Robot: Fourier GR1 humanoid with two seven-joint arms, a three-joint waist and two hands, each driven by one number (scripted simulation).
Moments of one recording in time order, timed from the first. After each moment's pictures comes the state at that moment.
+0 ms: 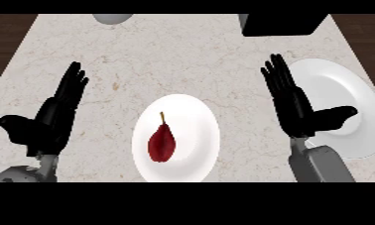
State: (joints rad) left arm -0.08 0.49 -0.28 -1.64 0.36 0.38 0.04; right arm -0.20 -0.22 0.21 -1.41 -0.45 -0.13 -0.17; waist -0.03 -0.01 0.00
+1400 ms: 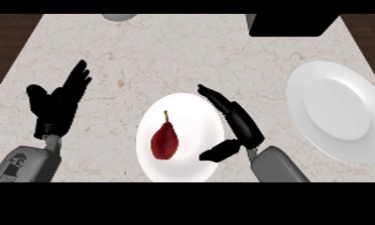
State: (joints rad) left arm -0.18 0.44 -0.19 -1.37 0.31 0.22 0.10; right arm -0.32 -0.15 0.52 -1.16 0.18 -0.18 -0.40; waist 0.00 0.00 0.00
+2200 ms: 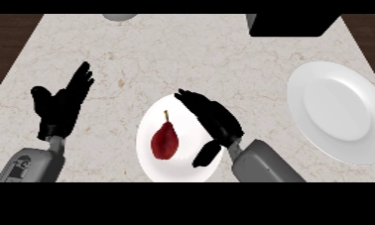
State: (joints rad) left arm -0.17 0.39 -0.15 -1.39 0.25 0.19 0.12; right arm -0.41 -0.11 0.64 -1.24 0.47 -0.03 0.07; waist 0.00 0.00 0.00
